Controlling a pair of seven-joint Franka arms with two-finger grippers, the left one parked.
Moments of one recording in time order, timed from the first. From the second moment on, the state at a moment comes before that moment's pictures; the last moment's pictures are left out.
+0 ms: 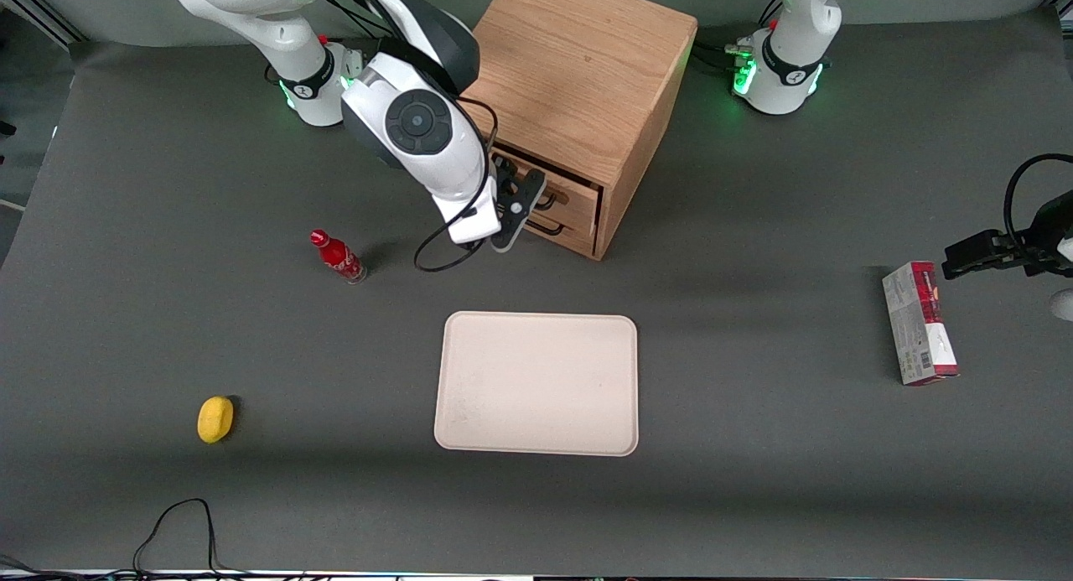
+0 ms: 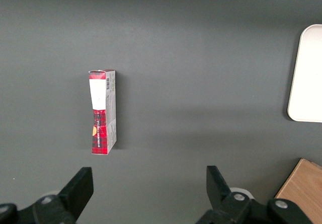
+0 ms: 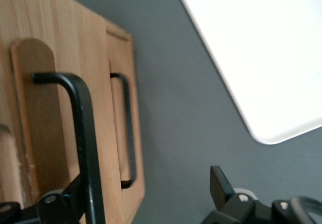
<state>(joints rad) 0.11 0.41 0.68 -1.69 -0.09 1.96 -0.22</state>
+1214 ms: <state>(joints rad) 0.09 0.54 0.47 -1.43 -0.15 1.96 -0.41</state>
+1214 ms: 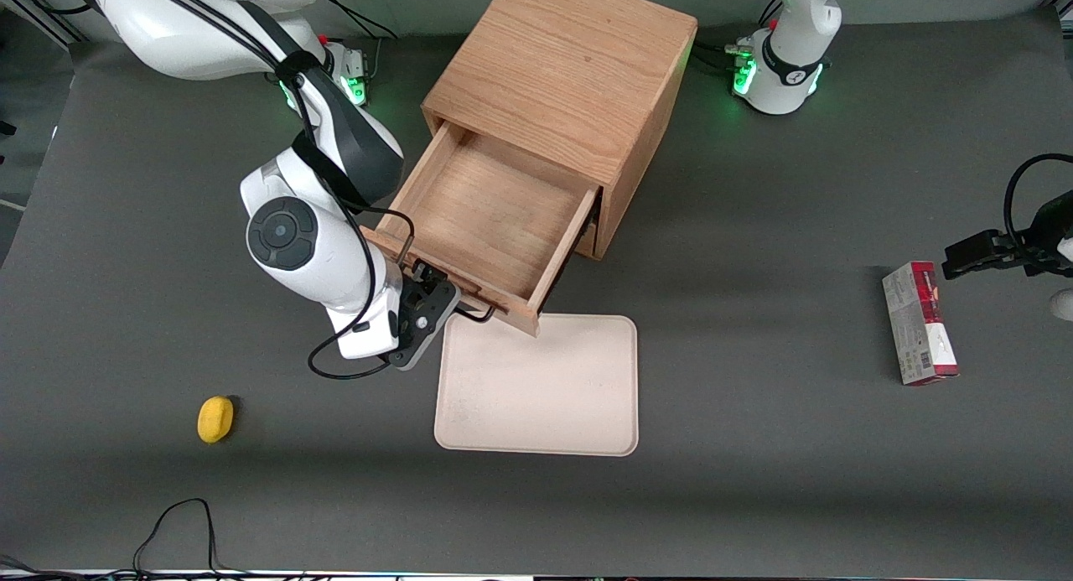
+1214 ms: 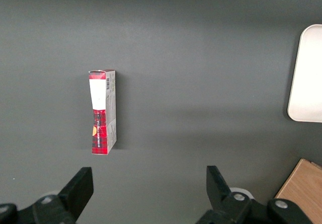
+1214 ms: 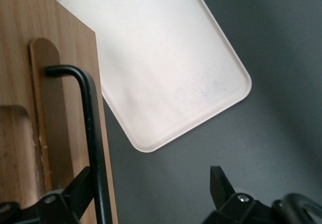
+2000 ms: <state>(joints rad) 0.09 0.53 0.45 -1.24 -0.21 1.86 -0.41</state>
